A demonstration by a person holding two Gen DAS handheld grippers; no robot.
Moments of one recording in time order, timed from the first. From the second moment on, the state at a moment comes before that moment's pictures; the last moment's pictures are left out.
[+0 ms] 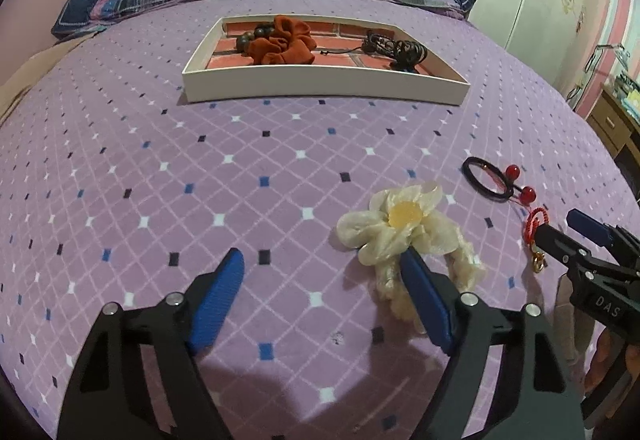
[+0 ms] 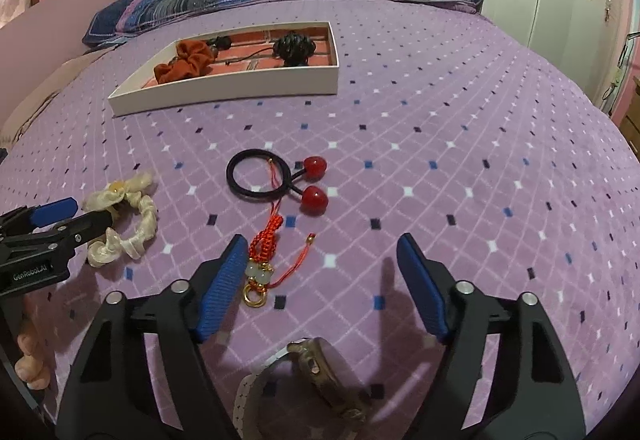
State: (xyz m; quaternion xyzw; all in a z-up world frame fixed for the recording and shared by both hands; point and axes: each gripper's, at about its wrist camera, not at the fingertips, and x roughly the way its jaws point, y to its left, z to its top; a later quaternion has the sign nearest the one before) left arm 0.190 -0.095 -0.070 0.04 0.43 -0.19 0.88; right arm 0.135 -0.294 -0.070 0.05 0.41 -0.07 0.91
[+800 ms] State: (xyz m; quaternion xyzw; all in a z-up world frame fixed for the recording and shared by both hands) left arm 0.201 -0.045 -0.057 -0.01 0.43 -0.18 0.89; right arm 0.138 -0.297 -0.064 0.08 0.40 -0.05 0.91
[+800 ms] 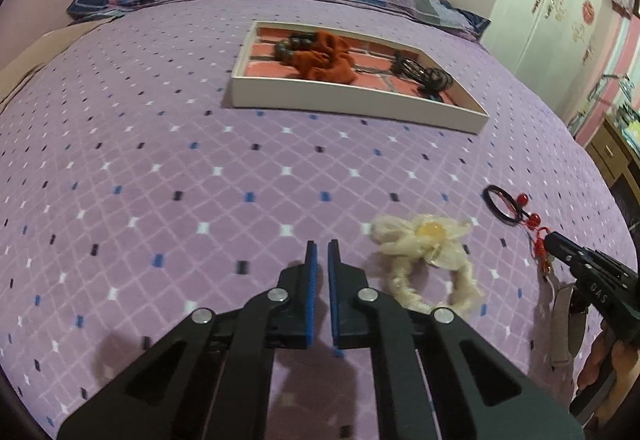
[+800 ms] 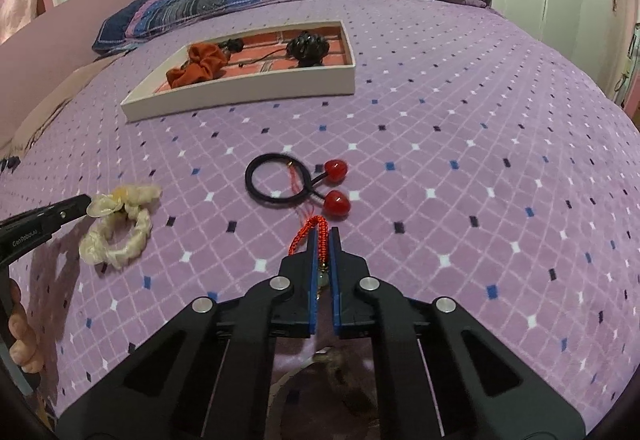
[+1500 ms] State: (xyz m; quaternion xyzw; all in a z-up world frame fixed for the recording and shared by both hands) left arm 0.179 -0.078 -0.040 -0.01 0.42 -0.23 0.88; right arm 0.139 -0.315 -0.053 0.09 0.38 -0.05 0.92
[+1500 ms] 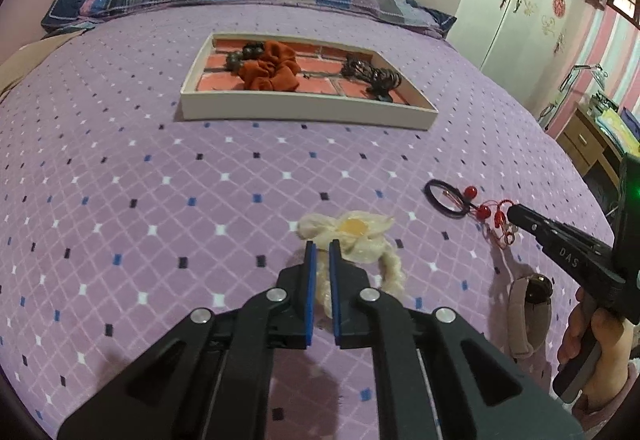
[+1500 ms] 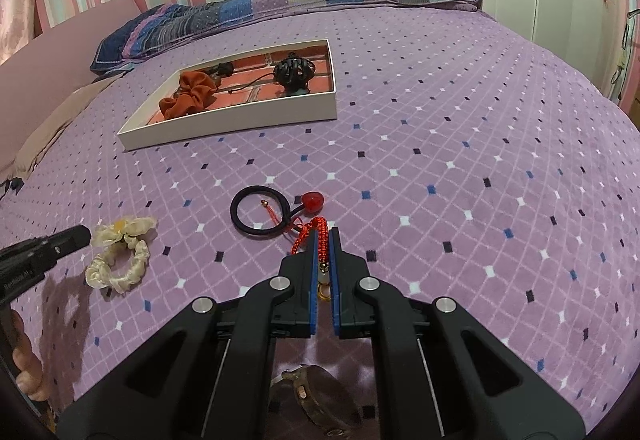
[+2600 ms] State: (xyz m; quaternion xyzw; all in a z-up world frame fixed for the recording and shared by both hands) left arm 0.199 -0.107 -0.060 0.01 0.41 -0.24 0.88; right arm 0.149 -0.326 -0.052 0.10 0.37 -0.06 0.92
